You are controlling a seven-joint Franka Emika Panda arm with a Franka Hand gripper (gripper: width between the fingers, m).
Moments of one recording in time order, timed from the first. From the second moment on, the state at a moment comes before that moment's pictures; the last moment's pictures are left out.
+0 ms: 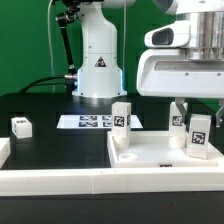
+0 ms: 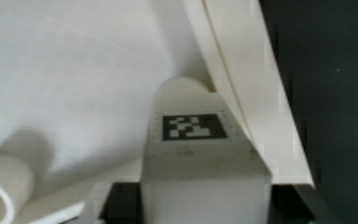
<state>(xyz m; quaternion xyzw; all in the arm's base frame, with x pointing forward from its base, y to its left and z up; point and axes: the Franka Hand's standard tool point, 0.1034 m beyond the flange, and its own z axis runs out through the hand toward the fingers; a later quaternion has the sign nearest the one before) 0.614 0.120 0.083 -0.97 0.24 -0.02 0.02</state>
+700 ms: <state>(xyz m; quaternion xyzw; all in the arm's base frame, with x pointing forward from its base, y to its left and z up) 0.614 0.120 0.082 -0.85 0.53 -0.01 0.02</state>
